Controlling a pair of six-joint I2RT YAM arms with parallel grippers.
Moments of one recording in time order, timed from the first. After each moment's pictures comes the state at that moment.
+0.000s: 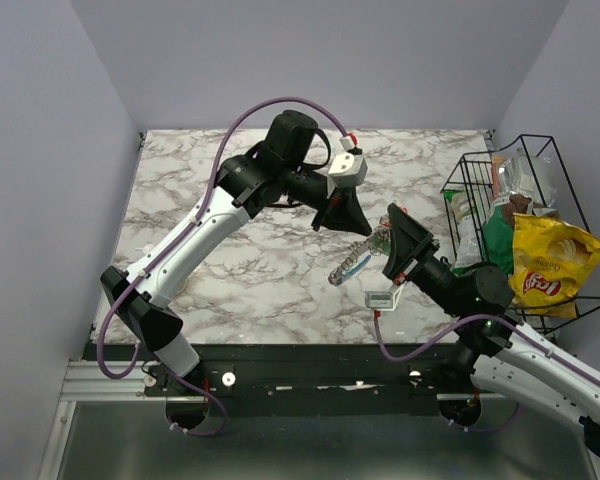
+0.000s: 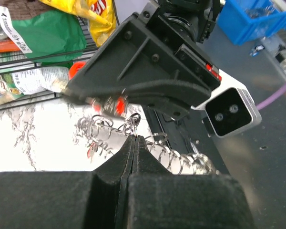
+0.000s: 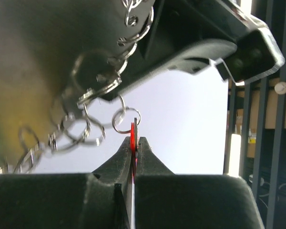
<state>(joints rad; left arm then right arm) -0.76 1.62 1.85 -0.75 1.12 0.40 0.87 0.59 0.52 0.40 -0.02 -2.01</state>
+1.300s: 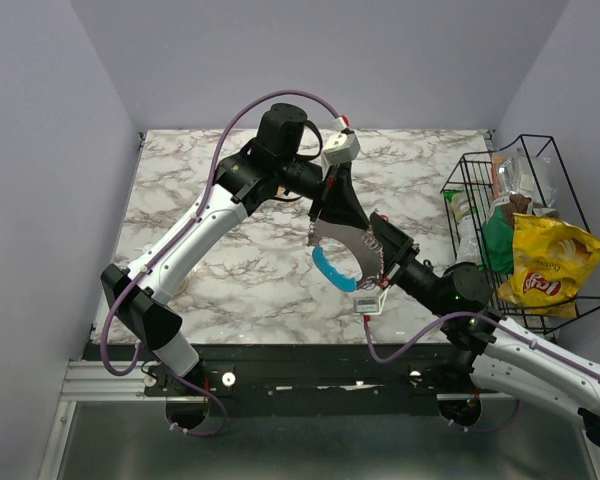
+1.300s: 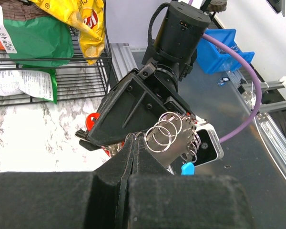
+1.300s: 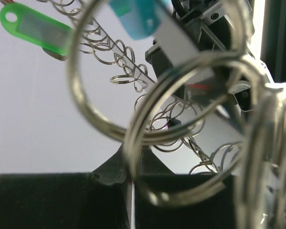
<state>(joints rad) -0.70 1.62 1.79 -0.54 1.24 0.09 0.91 0.67 0.46 0.47 -0.04 -2.01</state>
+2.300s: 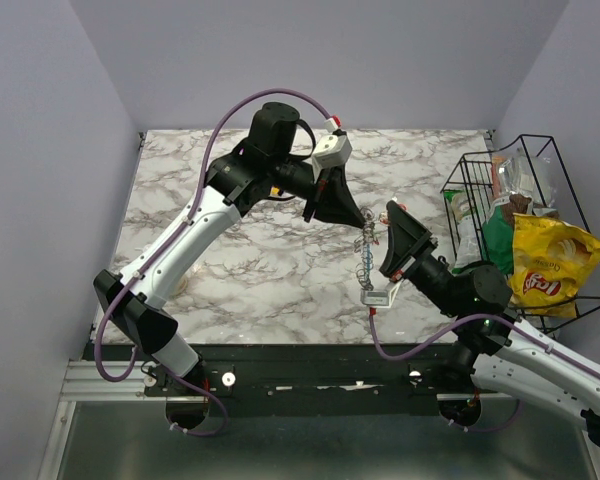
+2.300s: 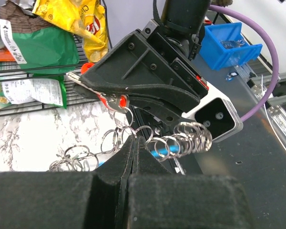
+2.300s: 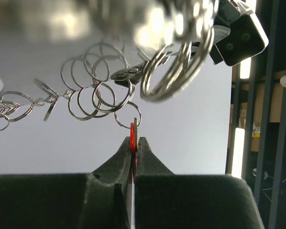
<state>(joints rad) -0.68 1.58 1.79 -0.57 1.25 0.17 0.93 0.62 0.55 0.41 0.08 -2.01</state>
